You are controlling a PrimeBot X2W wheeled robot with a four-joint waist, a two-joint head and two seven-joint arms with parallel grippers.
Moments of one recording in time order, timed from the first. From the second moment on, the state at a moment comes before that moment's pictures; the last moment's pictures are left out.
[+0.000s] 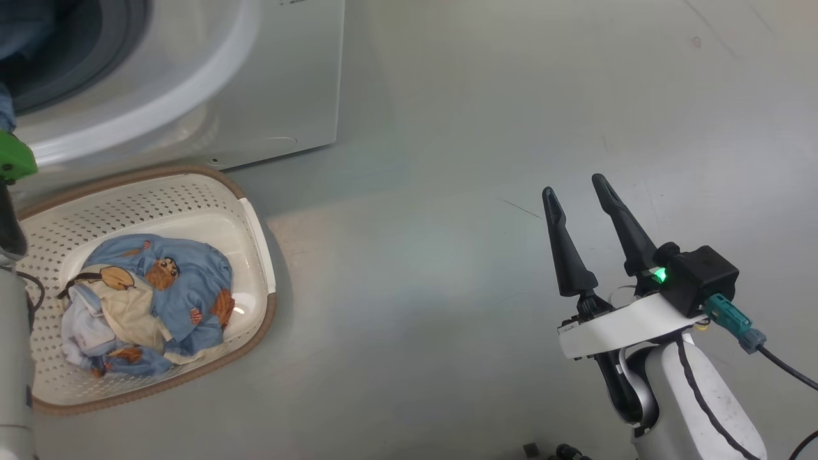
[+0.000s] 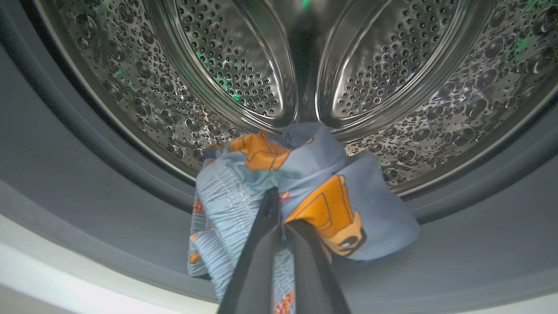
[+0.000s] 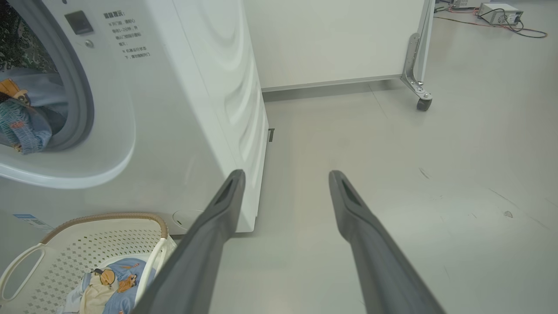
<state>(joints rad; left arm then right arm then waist) -0.80 0.25 0.07 0.67 -0.37 0.01 -0.17 -0.19 -0.04 0.27 0.07 0.27 0.07 -0.26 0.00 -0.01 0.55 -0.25</state>
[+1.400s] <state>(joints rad) -1.35 0.46 0.17 0.78 -0.36 0.07 -0.03 -0.17 -0.04 0.34 0.04 0.27 0.08 -0.26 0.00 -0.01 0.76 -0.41</state>
